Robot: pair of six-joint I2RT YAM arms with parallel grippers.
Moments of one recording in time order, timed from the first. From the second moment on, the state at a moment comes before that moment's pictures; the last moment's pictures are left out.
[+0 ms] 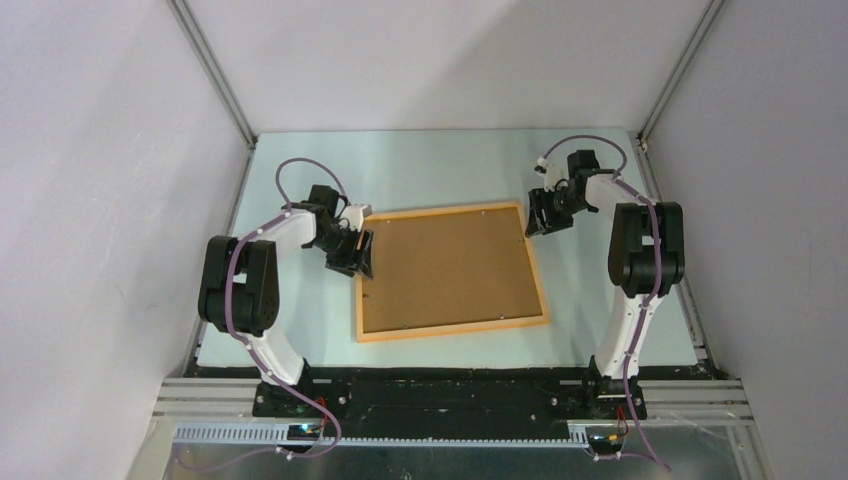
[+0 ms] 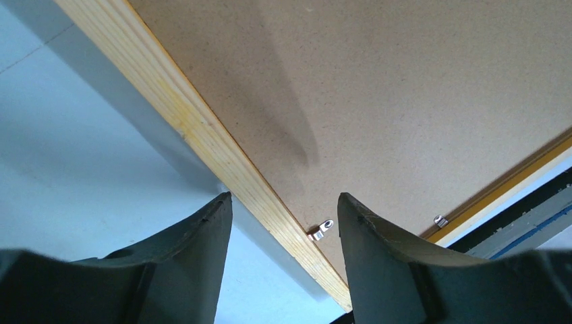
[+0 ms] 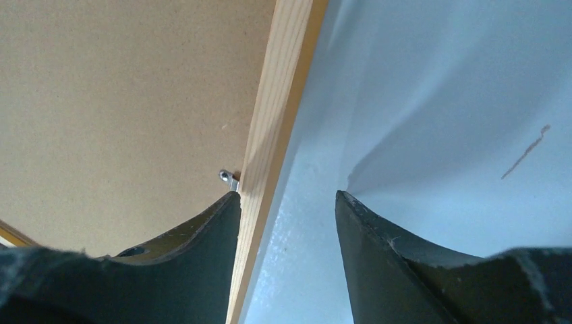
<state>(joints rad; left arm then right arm) -0.14 1.72 1.05 -0.67 0.43 0.12 0.02 2.03 1.45 -0.63 -0.48 -0.21</state>
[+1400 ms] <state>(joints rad) -0.12 0.92 0.90 -0.67 0.01 0.32 0.52 1.23 0.98 -0.72 -0.27 -0.42</state>
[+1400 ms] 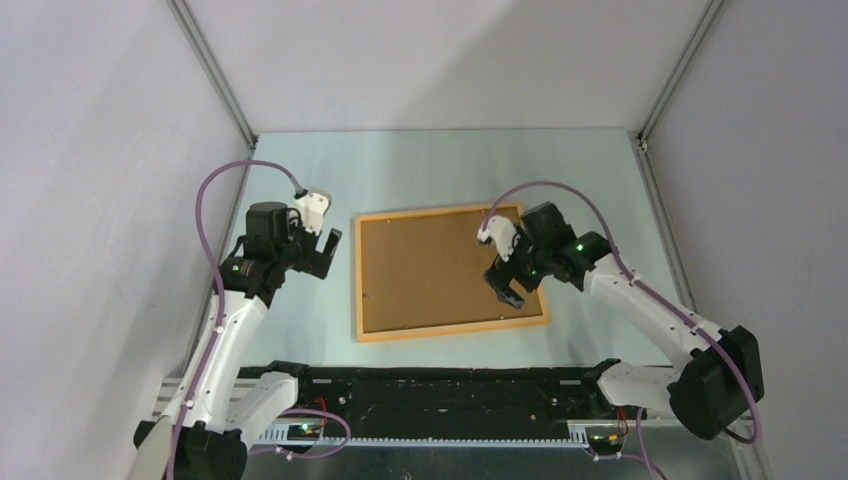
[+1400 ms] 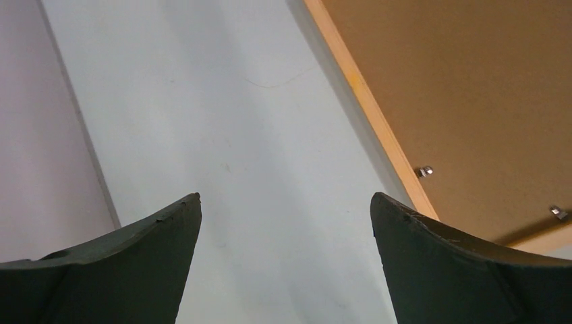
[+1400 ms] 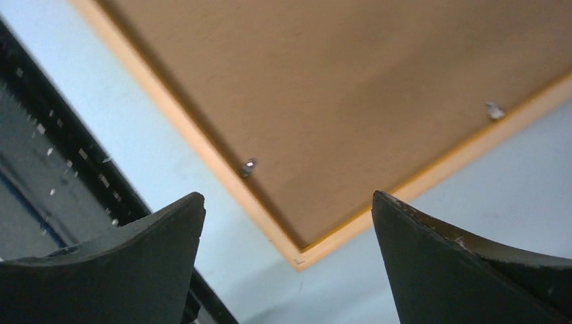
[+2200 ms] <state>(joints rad) -0.26 1.03 0.88 -0.72 0.16 0.34 0.93 1.42 0.82 -0.65 -0.01 -0.49</state>
